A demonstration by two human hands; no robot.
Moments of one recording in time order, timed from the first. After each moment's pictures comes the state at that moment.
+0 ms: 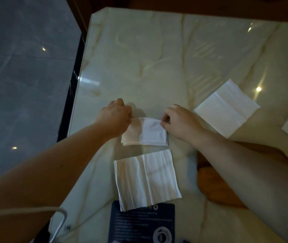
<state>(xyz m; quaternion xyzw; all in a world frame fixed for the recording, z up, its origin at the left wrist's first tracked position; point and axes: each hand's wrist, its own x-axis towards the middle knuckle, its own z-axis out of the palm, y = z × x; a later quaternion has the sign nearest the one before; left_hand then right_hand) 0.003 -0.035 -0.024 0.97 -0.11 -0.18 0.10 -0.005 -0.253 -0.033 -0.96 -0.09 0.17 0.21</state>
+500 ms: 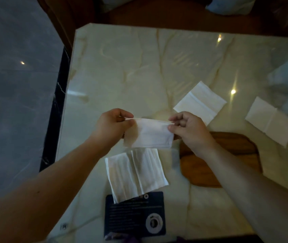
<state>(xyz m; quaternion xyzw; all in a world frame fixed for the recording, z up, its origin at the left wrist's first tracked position) -0.050 -0.061 0.026 0.75 0.15 -0.20 0.61 -0.078 -0.290 0.023 -0.77 0.16 0.13 0.61</state>
